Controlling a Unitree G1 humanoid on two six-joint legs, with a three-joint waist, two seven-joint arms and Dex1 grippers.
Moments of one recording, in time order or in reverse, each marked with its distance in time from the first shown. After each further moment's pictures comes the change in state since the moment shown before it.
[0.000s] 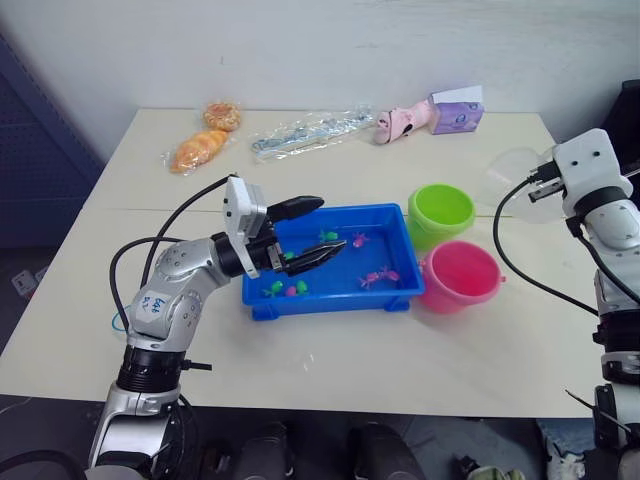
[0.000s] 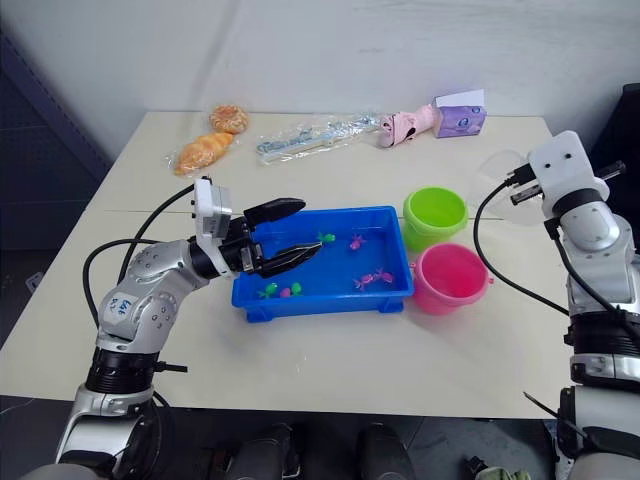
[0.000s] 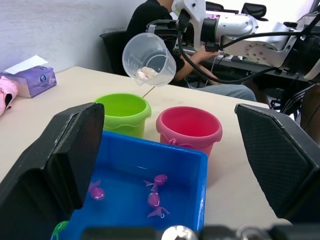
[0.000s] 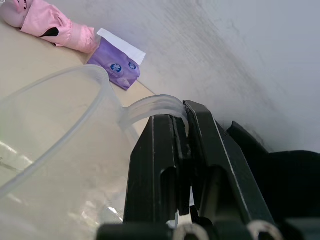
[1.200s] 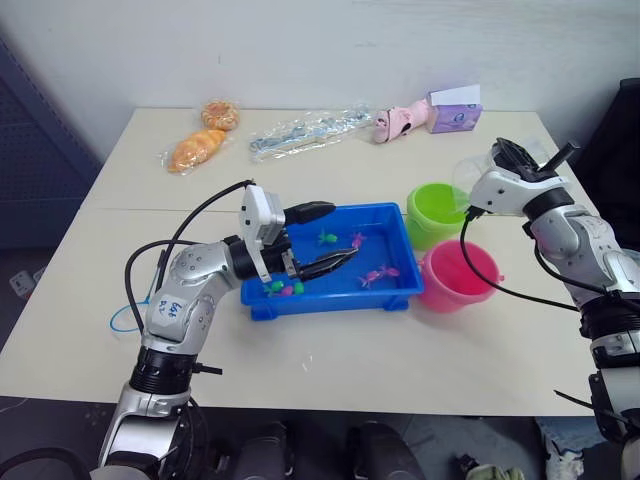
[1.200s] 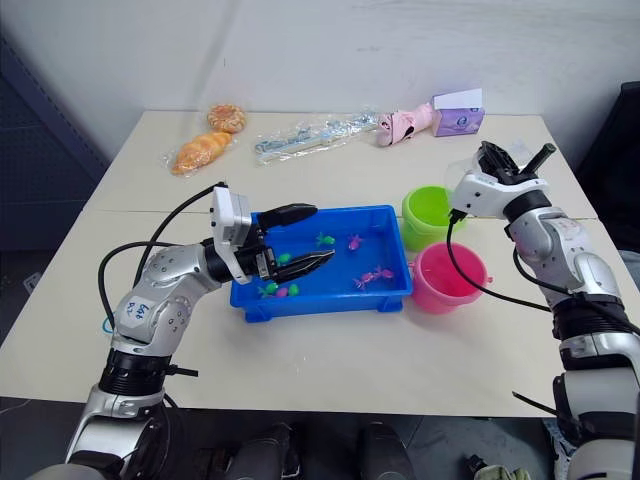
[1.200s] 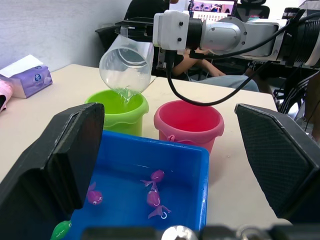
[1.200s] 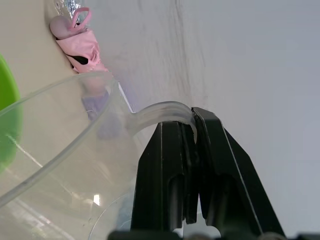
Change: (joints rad) left arm 0.001 -0.043 -0.048 0.004 0.080 -0.053 0.004; right arm -0.086 -0.041 0.271 0.177 -0.494 -0.397 -0.286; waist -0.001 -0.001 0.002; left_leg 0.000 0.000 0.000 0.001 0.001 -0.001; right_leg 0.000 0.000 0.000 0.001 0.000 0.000
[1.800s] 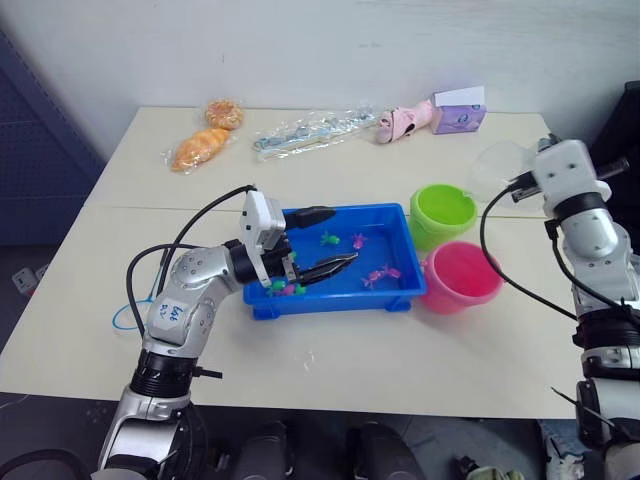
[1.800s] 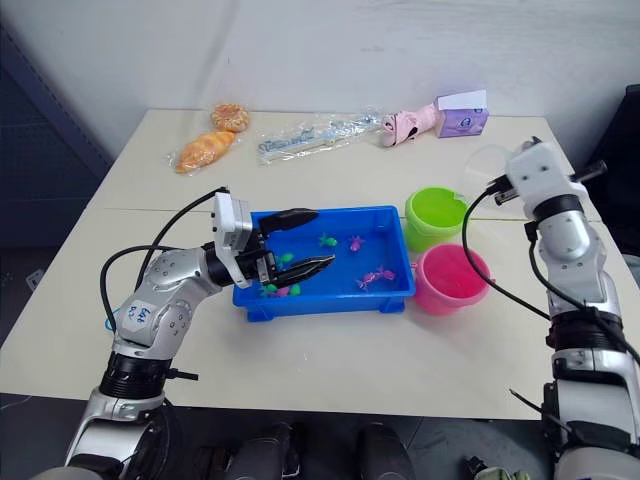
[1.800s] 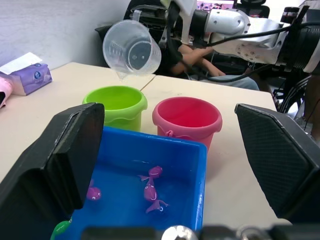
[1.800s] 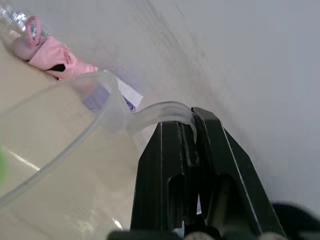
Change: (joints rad) left arm 0.018 0.001 -0.006 0.000 0.001 -0.015 -0.021; right arm 0.141 0.156 -0.397 -0.170 0.654 0.294 0.264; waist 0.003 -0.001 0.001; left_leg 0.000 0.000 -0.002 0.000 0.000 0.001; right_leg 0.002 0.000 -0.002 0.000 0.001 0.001
